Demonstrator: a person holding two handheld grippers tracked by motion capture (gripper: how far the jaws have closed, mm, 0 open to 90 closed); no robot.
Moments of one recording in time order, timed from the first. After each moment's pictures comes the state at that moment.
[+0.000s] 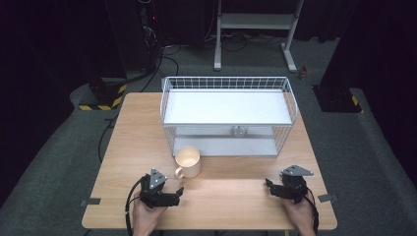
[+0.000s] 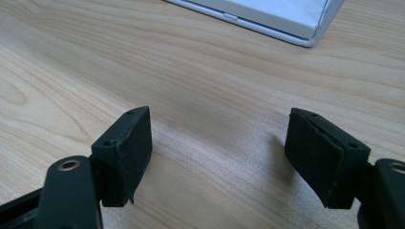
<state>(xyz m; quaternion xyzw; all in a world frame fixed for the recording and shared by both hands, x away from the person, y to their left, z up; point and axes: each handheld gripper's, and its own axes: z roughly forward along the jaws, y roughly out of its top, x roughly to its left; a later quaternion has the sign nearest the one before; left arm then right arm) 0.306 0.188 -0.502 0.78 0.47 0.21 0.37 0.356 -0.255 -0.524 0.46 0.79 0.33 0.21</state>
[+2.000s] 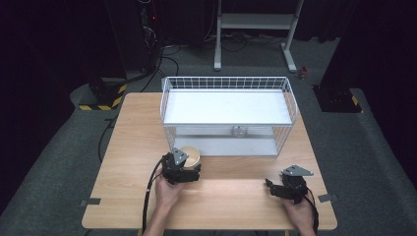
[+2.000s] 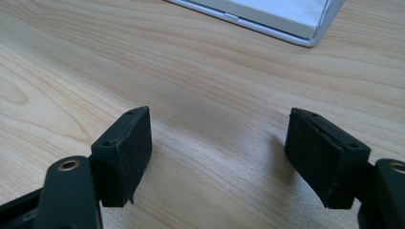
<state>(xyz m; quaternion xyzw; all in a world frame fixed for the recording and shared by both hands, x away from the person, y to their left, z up) 0.373 0.138 -0.496 0.77 0.46 0.25 0.37 0.355 -0.255 -0.524 0.46 0.80 0.33 0.21</state>
